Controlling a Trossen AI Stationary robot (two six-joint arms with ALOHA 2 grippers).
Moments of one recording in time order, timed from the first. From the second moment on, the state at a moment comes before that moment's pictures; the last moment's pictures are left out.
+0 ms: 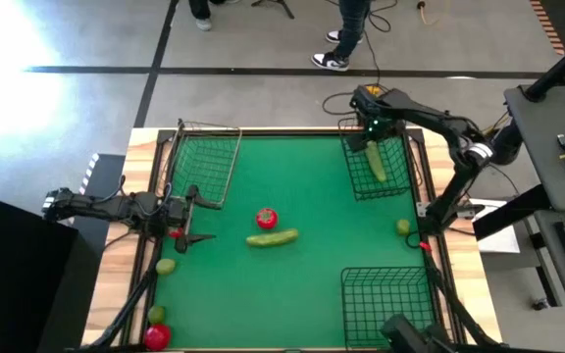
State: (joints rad) left arm -0.14 0.10 0.05 -0.04 -0.04 0.06; right arm -0.88 1.70 1.36 -1.11 0.12 0.27
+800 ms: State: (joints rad) left arm -0.14 0.10 0.05 0.13 -0.07 -0.36; right arm 0.05 1.25 1.35 -1.41 0.13 1.20
